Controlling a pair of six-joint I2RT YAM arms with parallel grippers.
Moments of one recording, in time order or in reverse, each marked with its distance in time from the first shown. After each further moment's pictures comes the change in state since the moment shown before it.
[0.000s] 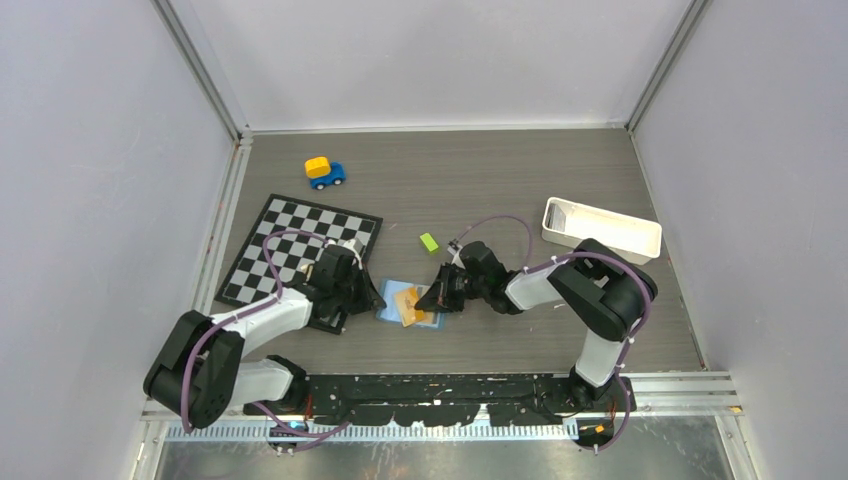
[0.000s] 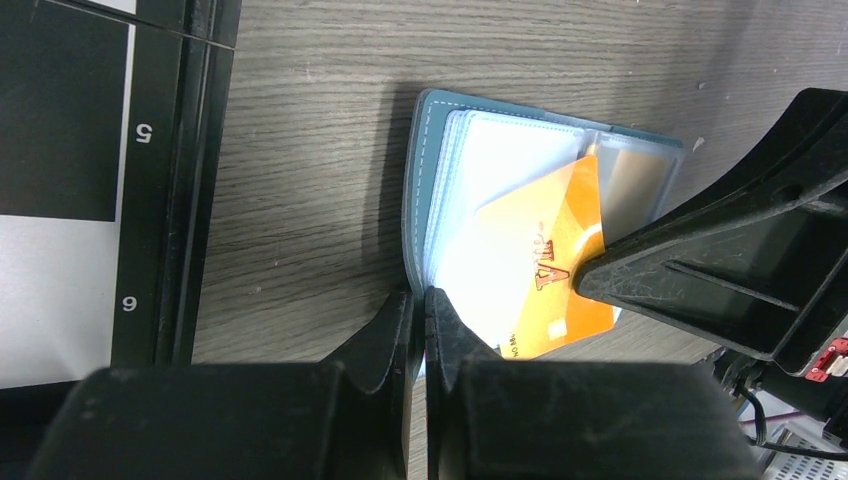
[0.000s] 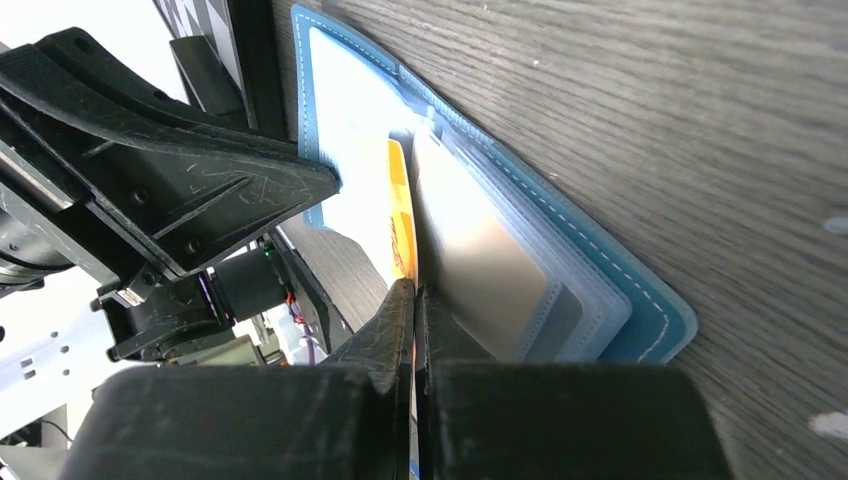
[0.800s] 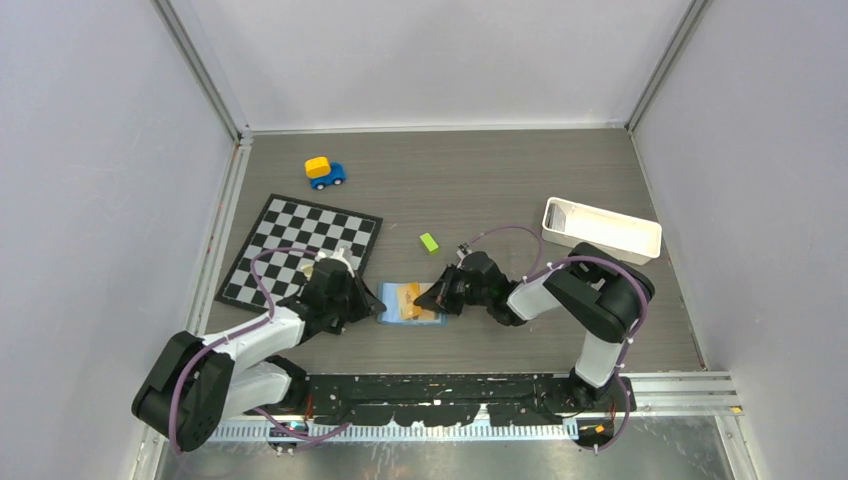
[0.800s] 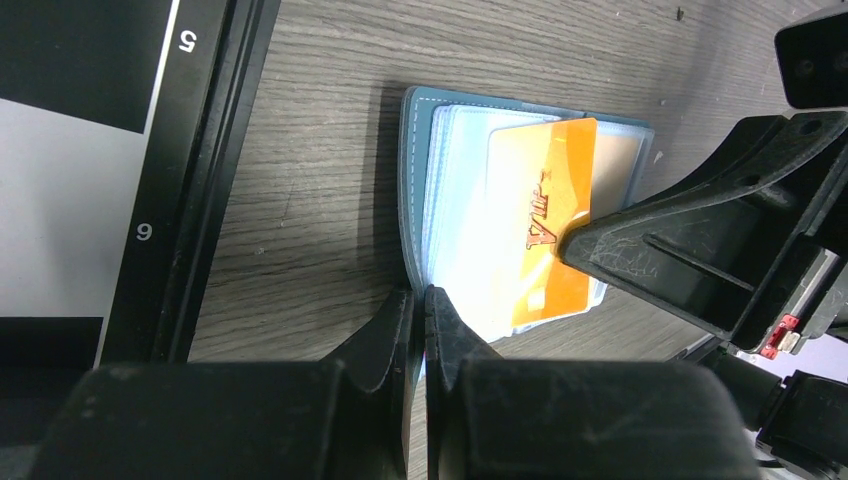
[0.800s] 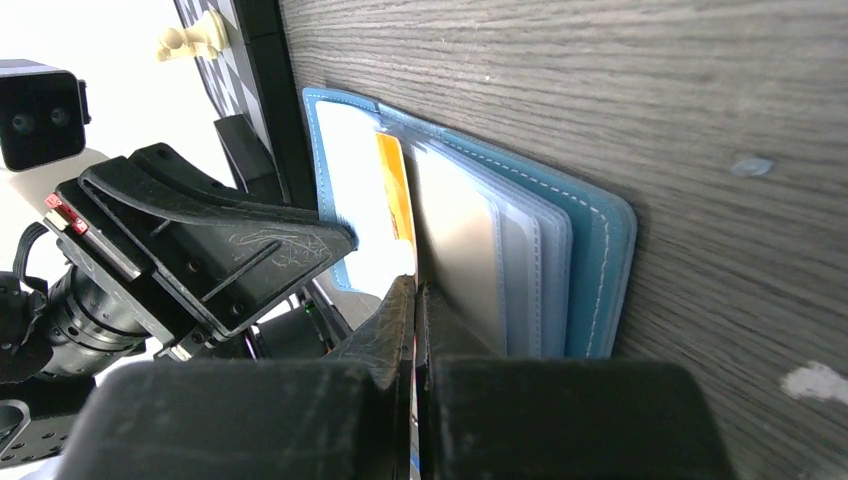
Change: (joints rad) left arm -0.010 -0.118 -0.135 0.124 -0.019 -0.148; right arm 0.033 0.003 -0.081 0.173 0.159 0.196
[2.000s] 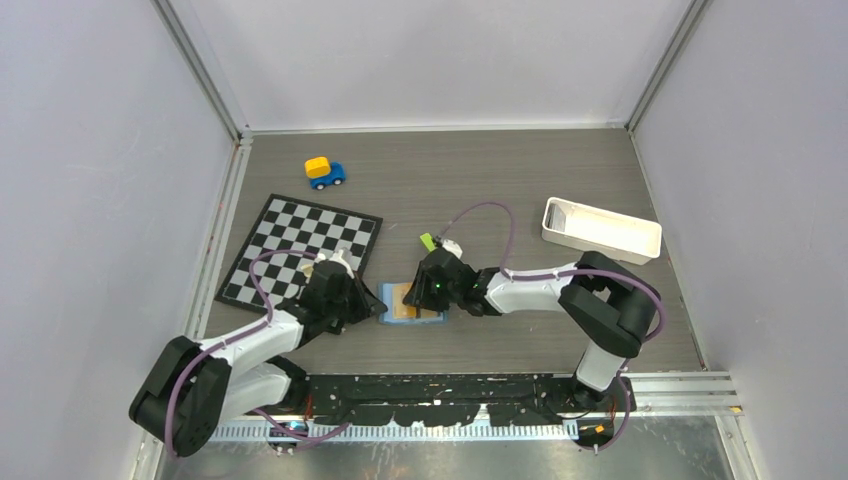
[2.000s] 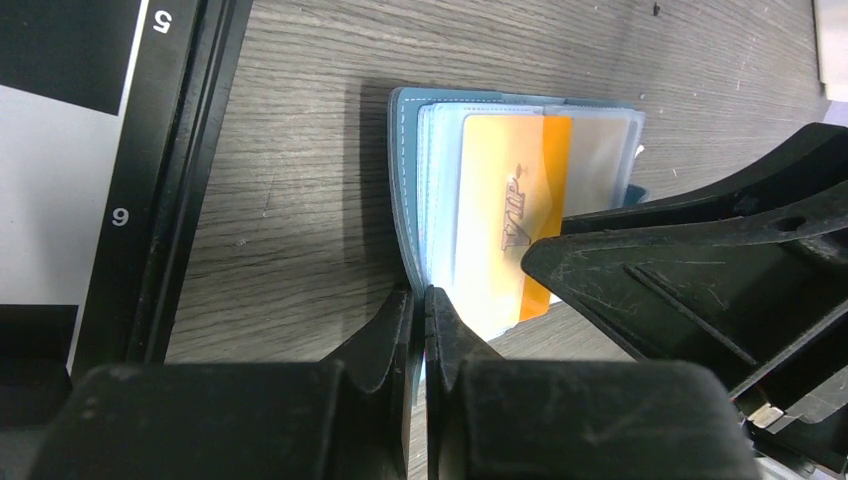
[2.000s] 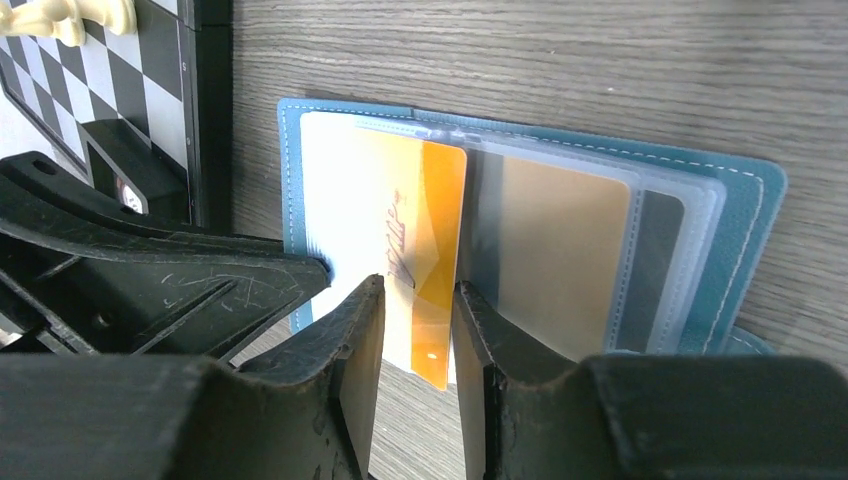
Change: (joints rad) left arm -0.008 -0.023 -0.021 0.023 0.006 -0.026; right arm 0.187 -0.074 0.285 -0.569 0.343 -0.202
